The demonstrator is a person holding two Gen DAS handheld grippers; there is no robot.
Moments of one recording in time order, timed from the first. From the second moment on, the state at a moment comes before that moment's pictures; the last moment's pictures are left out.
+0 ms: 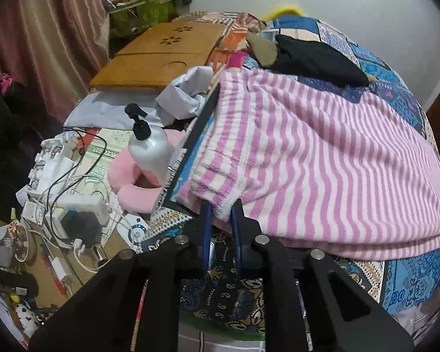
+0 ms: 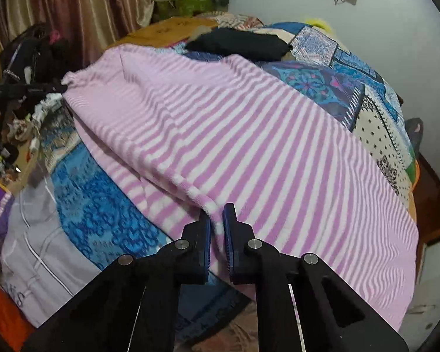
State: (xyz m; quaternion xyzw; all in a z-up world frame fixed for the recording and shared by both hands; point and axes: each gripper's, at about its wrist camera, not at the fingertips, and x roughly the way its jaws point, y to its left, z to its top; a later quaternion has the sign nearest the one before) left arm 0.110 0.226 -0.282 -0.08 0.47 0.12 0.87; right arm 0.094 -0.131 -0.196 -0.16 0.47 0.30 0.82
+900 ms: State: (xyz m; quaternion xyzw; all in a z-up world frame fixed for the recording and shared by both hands) left arm 0.088 0.246 -0.253 -0.09 0.46 0.15 0.87; right arm 0.097 -0.216 -0.165 -0.04 0.48 0.24 0.84
